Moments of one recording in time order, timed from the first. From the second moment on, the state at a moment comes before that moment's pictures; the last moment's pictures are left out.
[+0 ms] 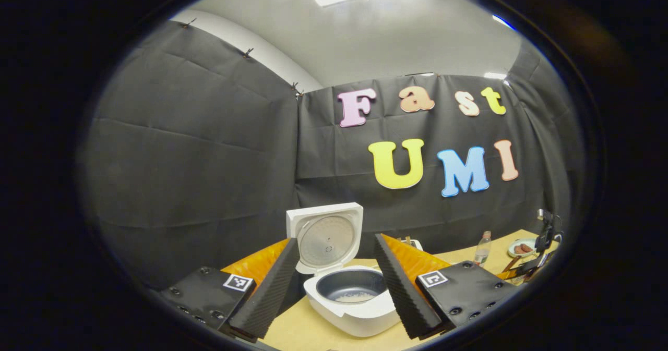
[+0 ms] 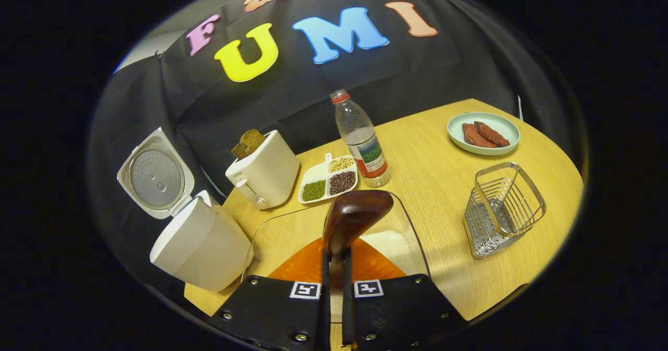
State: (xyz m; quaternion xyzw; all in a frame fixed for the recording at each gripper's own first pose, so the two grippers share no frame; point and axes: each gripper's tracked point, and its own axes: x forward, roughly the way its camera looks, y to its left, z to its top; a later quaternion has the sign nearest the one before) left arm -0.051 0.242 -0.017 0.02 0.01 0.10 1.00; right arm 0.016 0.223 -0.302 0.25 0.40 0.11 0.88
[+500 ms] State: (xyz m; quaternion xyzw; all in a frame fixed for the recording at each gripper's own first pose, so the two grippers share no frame) left arm -0.057 0.227 -0.007 0.02 0.00 0.09 1.00; right arm 0.027 0.208 -0.277 0.41 0.38 0.09 0.82
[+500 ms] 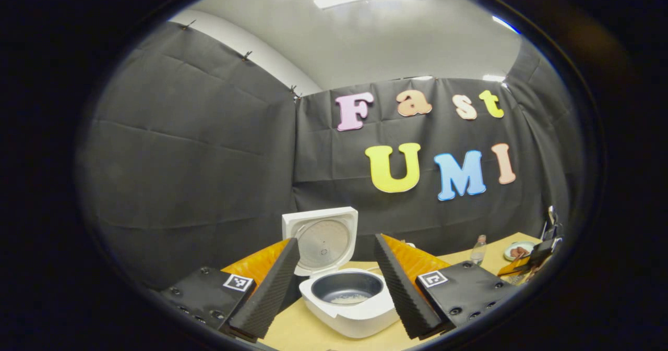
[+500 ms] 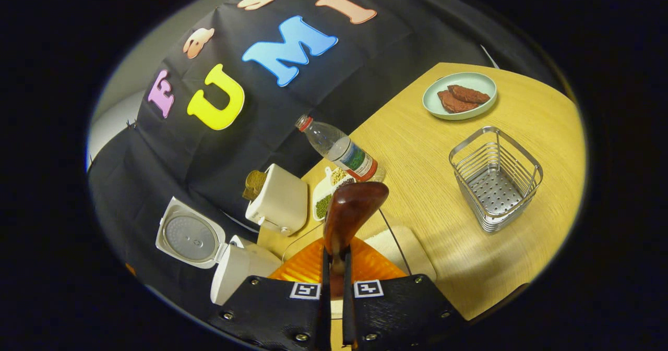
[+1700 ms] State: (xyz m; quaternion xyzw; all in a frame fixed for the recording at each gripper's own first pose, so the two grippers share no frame) left arm -0.100 0.295 -0.012 0.01 0.00 0.17 0.98; right arm 0.063 0.346 -0.140 0.51 0.35 0.23 0.75
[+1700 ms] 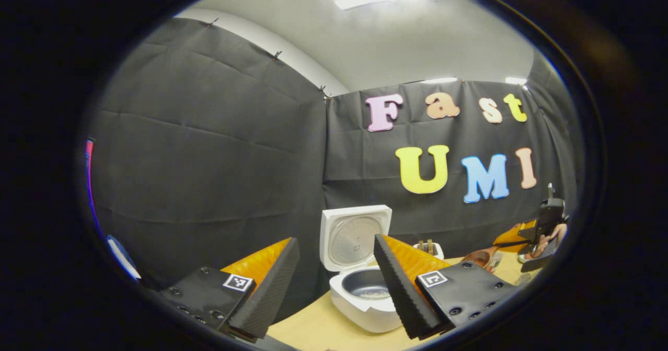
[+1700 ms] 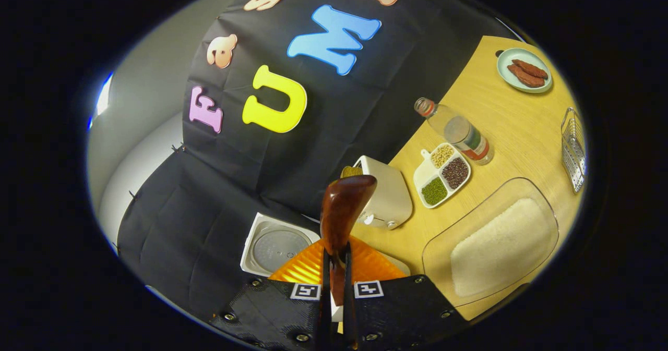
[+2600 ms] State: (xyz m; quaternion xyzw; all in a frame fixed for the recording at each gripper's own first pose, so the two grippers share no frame) left arm -0.171 0.357 -0.041 0.01 0.03 0.26 0.96; right arm 0.085 0.524 -0.124 0.40 0.34 0.32 0.78
